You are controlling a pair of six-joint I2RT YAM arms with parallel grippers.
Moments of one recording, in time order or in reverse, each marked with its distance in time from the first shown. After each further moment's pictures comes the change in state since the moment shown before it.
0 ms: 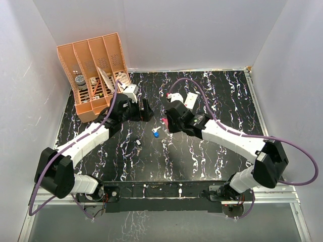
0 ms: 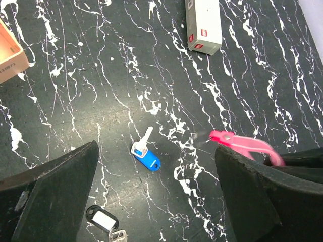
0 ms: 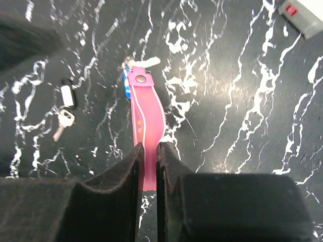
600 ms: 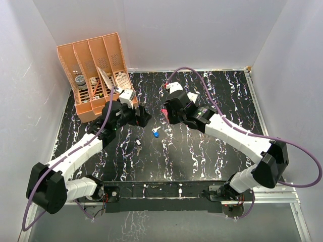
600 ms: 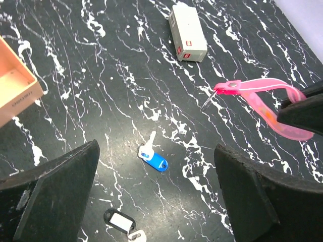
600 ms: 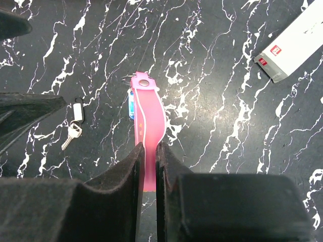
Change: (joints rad) left arm 0.000 -0.161 -0.141 0.113 0.022 0.132; right arm -0.027 -0.004 0.185 -0.061 -0.002 -0.135
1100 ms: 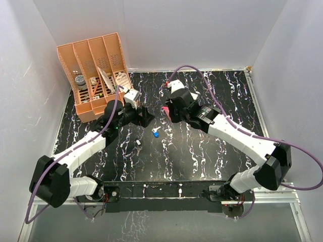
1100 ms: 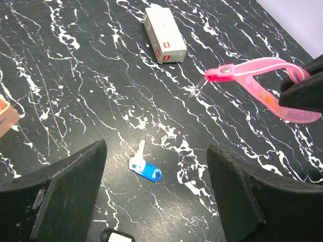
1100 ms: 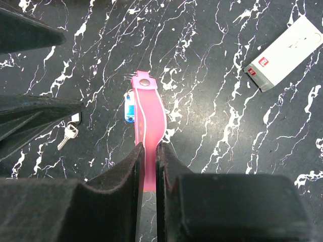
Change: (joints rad) left arm 0.000 0.055 -0.014 0.125 0.112 0.067; right arm -0.010 -0.030 0.004 0.001 -0.003 -0.062
